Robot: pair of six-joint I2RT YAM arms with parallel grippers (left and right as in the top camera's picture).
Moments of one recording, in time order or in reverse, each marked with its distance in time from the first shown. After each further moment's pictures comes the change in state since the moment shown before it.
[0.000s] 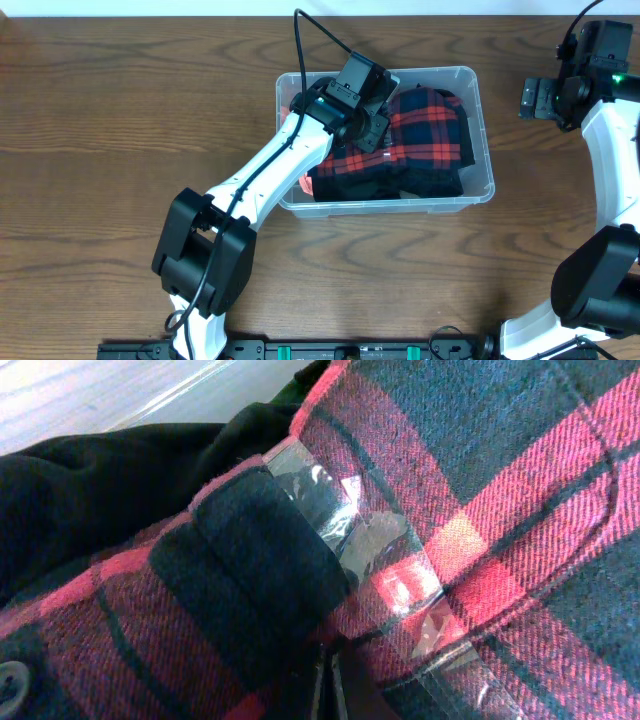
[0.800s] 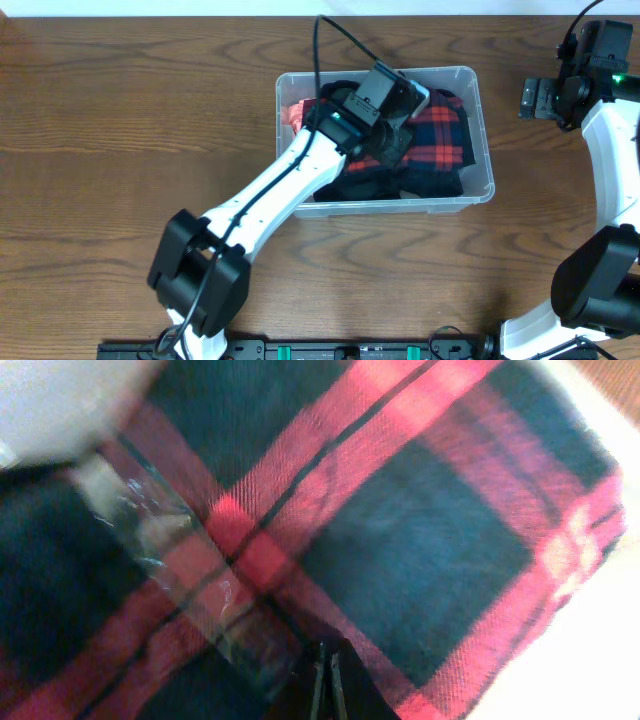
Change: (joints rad) left arm -0.100 -0.064 -0.005 -0.026 0.039 0.000; right arm 0.000 0.000 0.000 0.000 0.000 0.000
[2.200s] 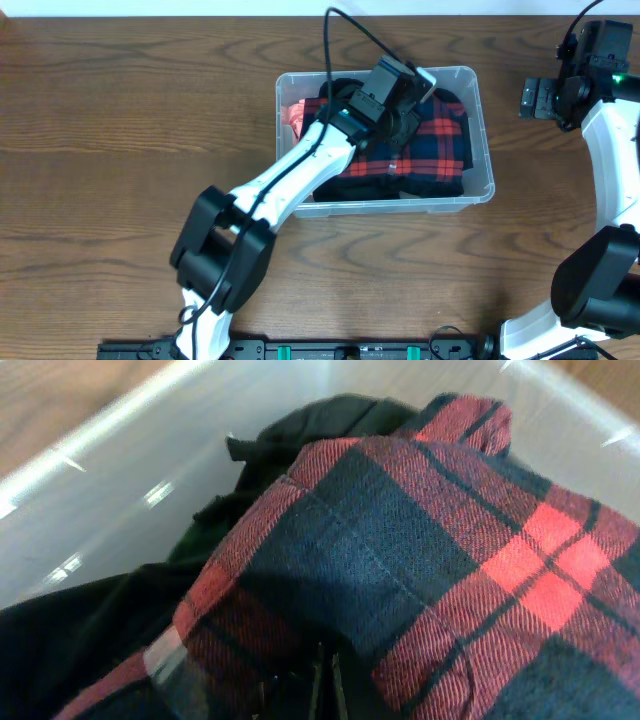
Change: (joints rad) left arm 0.019 0.130 0.015 0.265 -0.039 0.061; right arm 0.000 0.000 0.000 0.000 0.000 0.000
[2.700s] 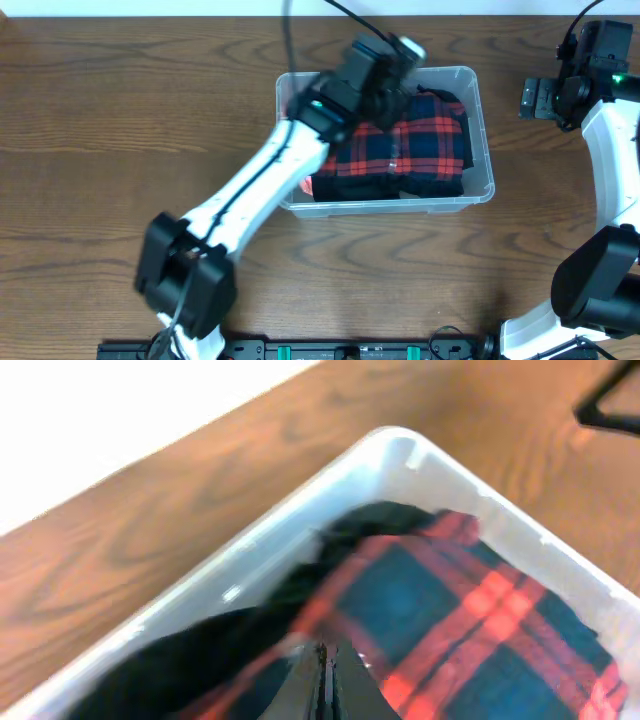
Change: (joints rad) left arm 0.079 -0.192 0.000 -0.029 -0.023 0.000; right arm 0.000 0.000 0.000 0.000 0.000 0.000
